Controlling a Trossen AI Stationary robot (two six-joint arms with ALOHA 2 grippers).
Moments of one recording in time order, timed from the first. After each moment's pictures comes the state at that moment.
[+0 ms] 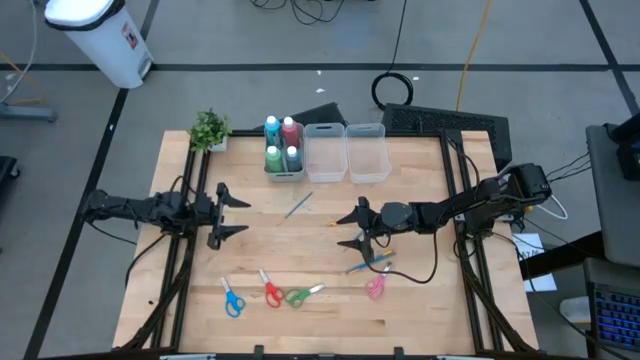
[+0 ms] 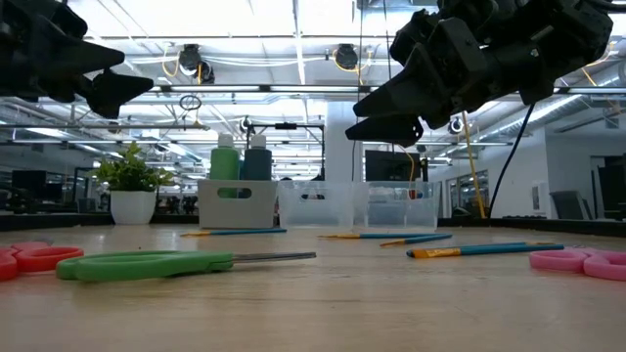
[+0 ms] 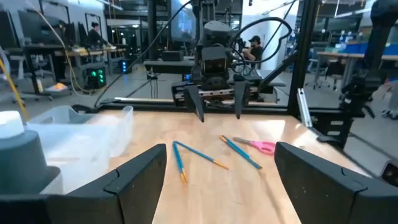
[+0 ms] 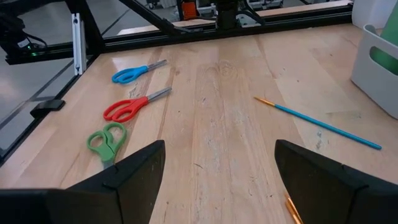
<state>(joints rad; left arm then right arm) -0.15 0.01 0.02 0.03 -0.11 -0.04 0.11 1.53 0.56 0.67 0.02 0.17</state>
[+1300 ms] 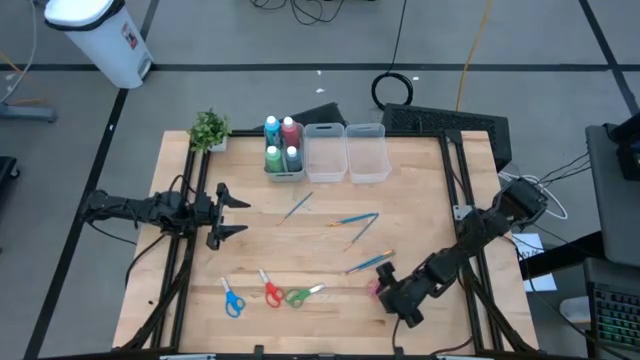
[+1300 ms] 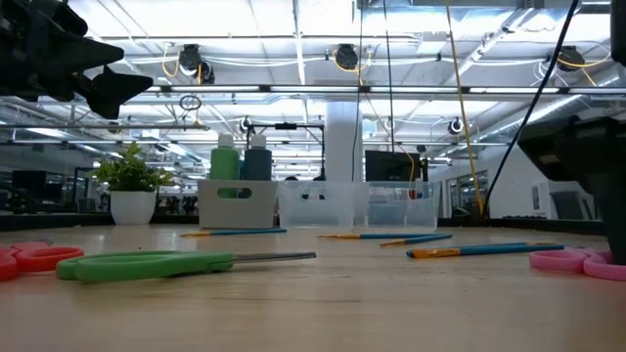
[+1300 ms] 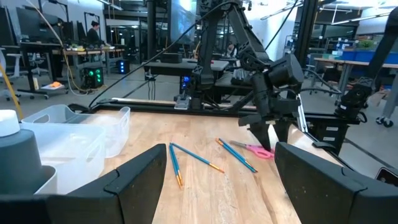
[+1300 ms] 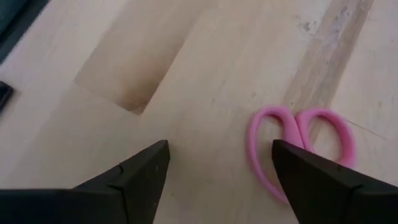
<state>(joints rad) -0.15 0.01 0.01 0.06 -0.11 -0.06 0.71 1.68 0.74 -0.05 0.08 0.20</state>
